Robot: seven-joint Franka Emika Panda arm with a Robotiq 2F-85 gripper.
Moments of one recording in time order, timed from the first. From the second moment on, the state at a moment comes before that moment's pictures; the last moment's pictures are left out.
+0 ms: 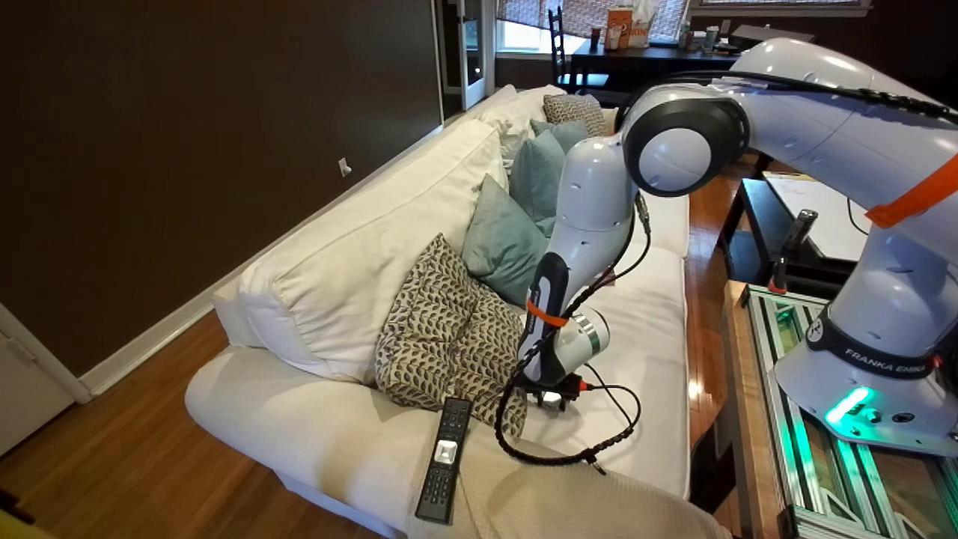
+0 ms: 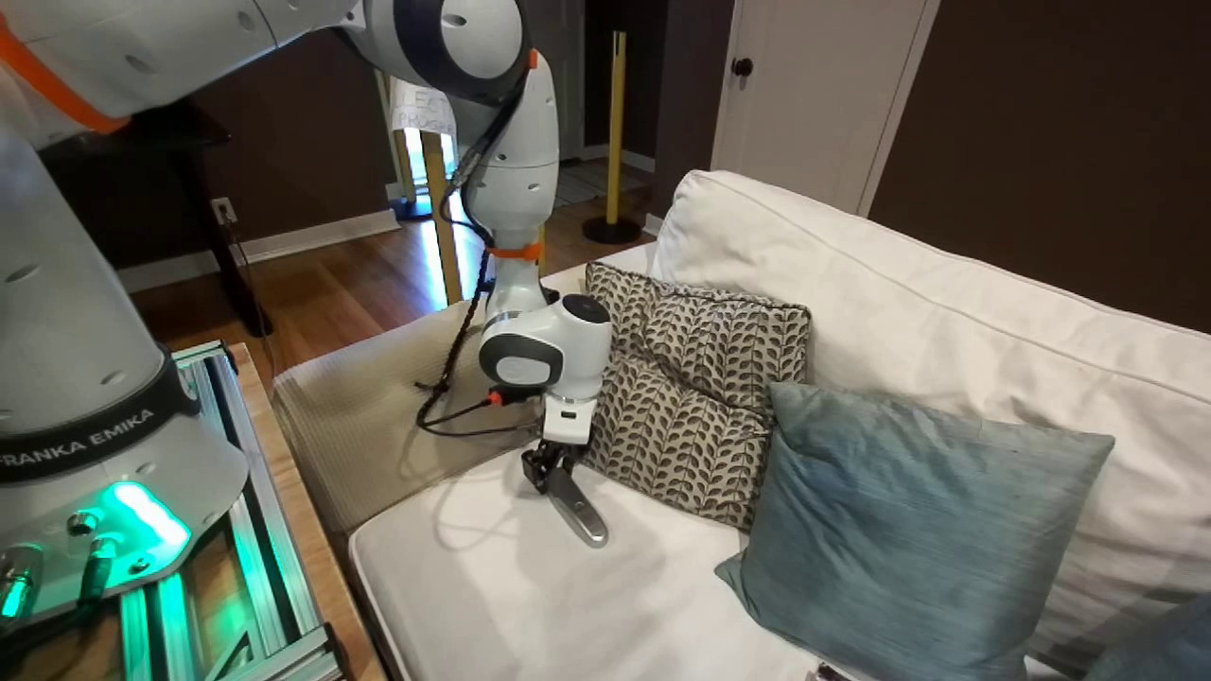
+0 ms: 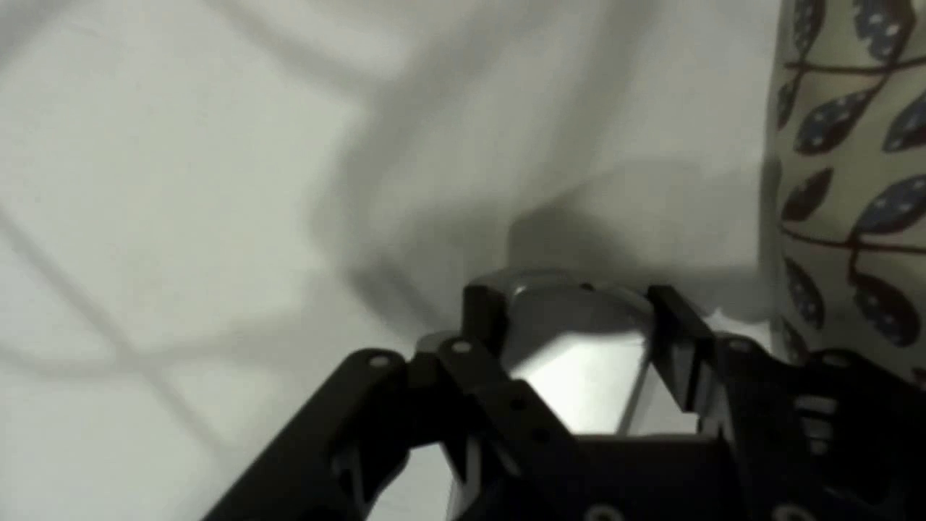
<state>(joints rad) 0.05 1.16 0.00 -2.01 0.61 3.03 0.89</state>
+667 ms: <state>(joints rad) -0.15 1.07 0.17 -2.12 0.62 3.12 0.66</state>
